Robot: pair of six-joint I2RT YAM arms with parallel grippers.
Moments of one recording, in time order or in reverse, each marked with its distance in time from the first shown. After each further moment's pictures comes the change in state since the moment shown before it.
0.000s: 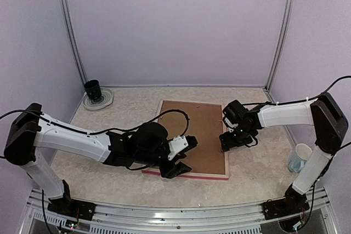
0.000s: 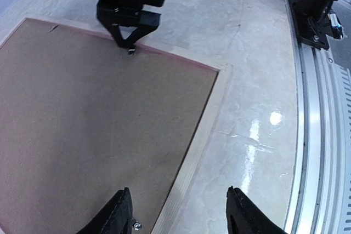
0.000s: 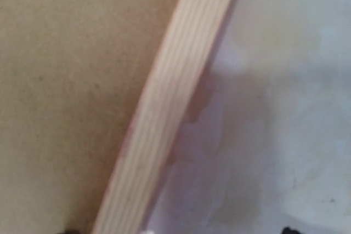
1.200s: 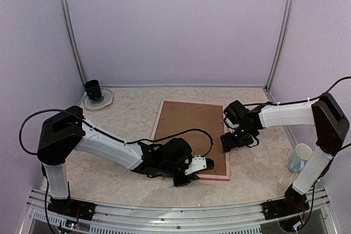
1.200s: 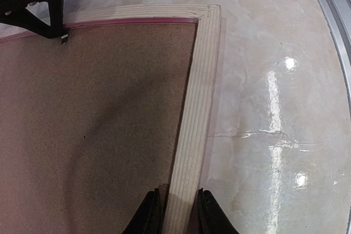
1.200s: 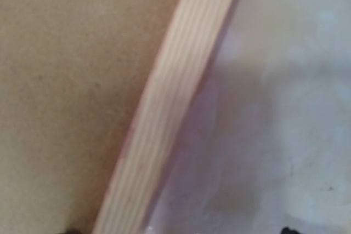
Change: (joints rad) left arm -0.060 0.335 0.179 -0.003 -0.029 0.261; right arm -0.005 -0.013 -0.010 -0.014 -0.009 0.001
